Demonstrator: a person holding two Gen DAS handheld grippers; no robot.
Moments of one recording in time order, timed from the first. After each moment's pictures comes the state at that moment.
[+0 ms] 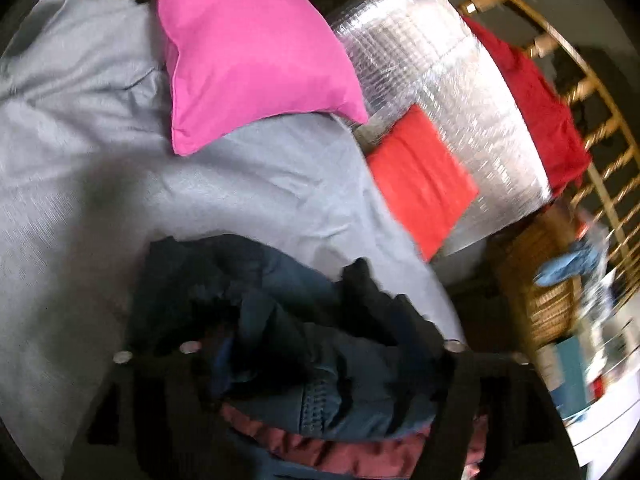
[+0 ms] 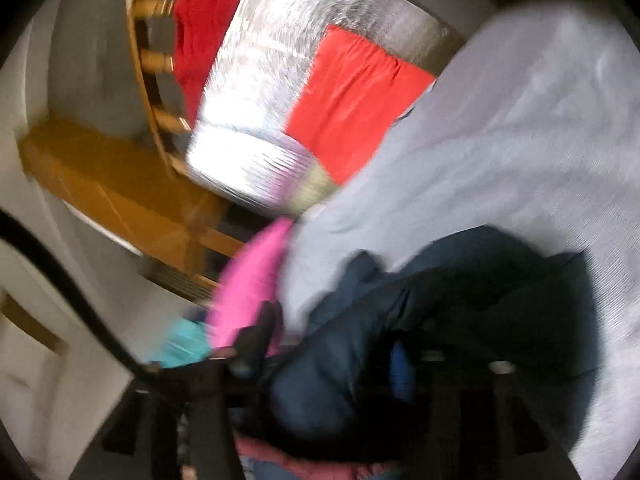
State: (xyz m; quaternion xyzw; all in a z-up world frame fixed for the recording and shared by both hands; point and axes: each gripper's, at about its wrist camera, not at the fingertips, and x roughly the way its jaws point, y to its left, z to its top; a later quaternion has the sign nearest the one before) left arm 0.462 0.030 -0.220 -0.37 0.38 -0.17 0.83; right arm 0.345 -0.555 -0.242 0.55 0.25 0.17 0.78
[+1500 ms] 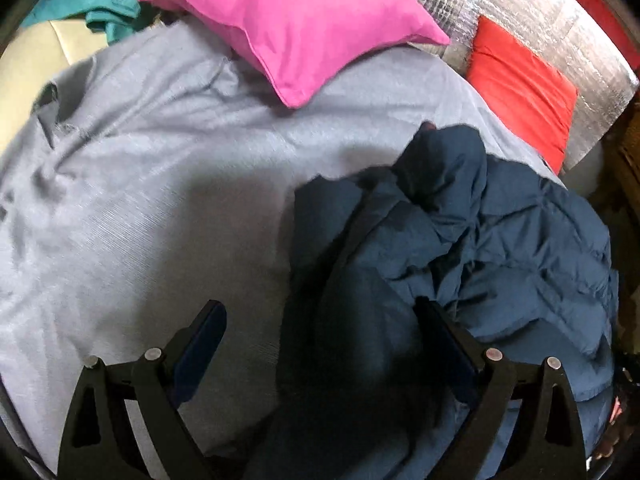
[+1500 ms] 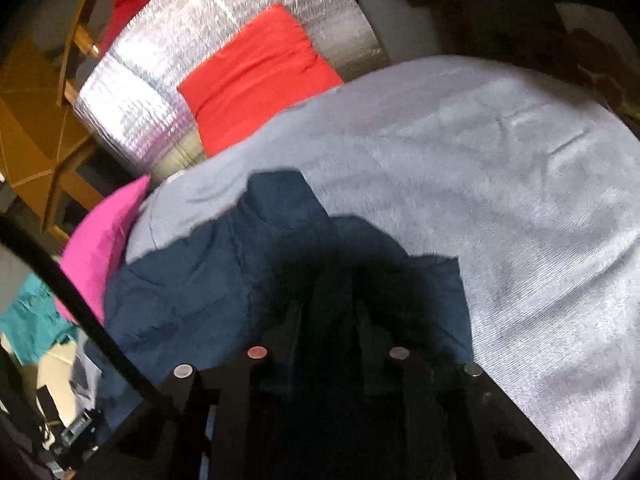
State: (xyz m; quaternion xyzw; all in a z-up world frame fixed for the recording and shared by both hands) left arm 0.438 0.031 -0.256 -0.11 0.48 0.00 0.87; right arm 0.335 -0.543 -0.249 0.31 0.40 -0.05 0.86
